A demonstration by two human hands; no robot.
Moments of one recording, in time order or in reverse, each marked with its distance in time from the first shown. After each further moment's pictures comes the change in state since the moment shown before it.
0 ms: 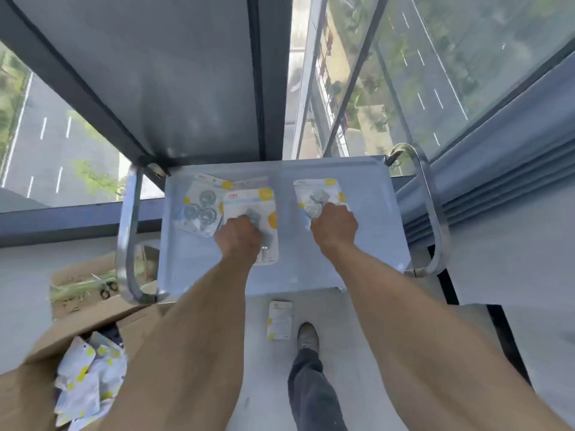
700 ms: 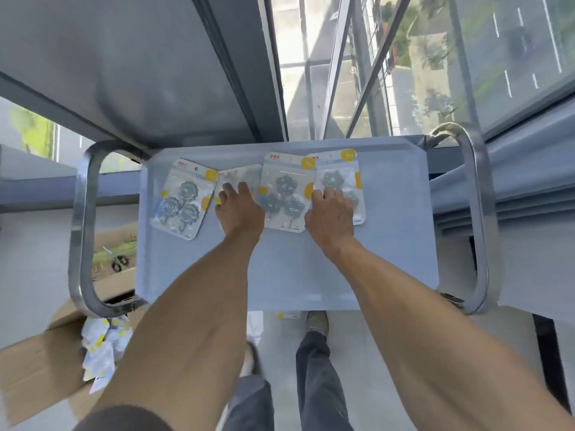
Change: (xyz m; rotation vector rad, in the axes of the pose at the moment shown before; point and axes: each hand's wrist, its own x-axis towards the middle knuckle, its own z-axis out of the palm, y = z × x) left_hand 0.106 0.060 0.055 0.104 0.045 -0.090; right_hand 0.117 0.019 0.078 -0.176 -0.018 -0.382
